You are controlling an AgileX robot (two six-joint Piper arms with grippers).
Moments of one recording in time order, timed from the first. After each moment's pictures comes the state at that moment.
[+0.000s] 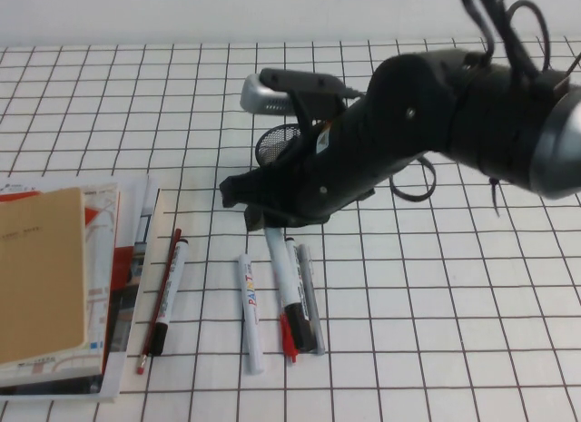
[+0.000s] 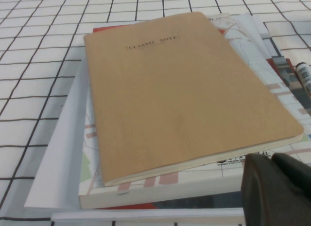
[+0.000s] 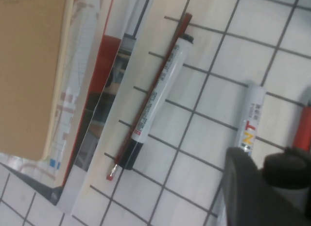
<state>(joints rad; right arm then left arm) 0.73 1.83 -1.57 0.31 0.77 0.23 -0.01 -0.01 0.03 -0.06 0.38 0.12</state>
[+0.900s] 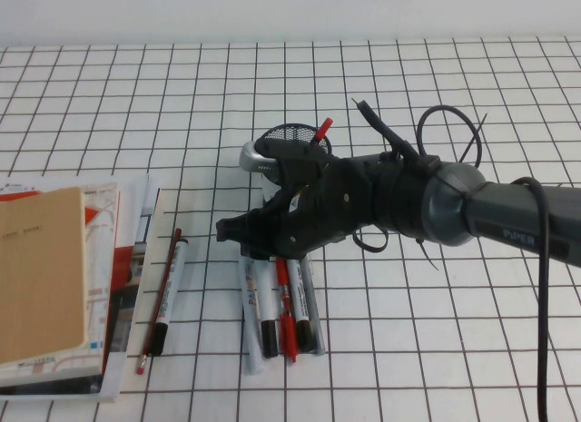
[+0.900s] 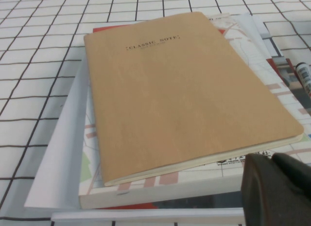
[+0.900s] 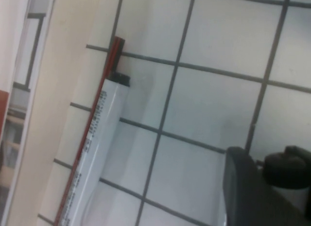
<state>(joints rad) 0.74 2.09 -1.52 0.37 0.42 0.24 -0.01 -0.01 0.03 -0.06 0.38 0.12</state>
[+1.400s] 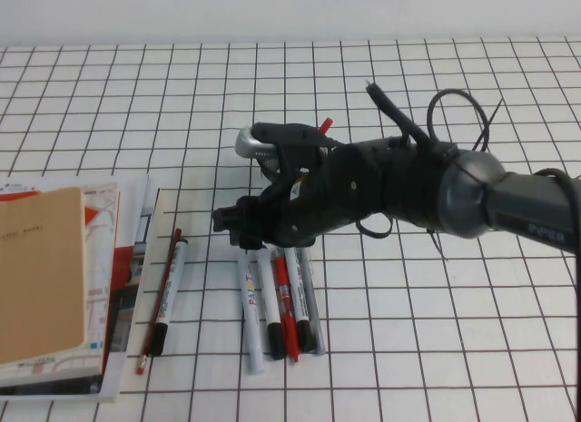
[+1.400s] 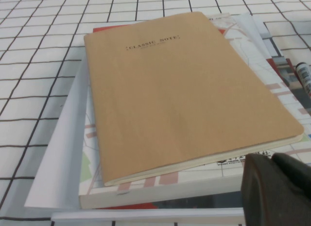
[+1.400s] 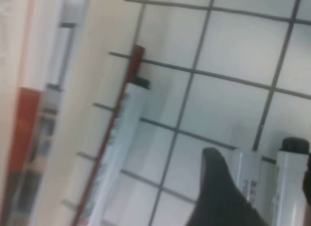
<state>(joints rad) 0.74 2.04 -1.52 0.34 0.43 0.24 -0.01 -0.01 0.03 -0.06 0.38 0.12</state>
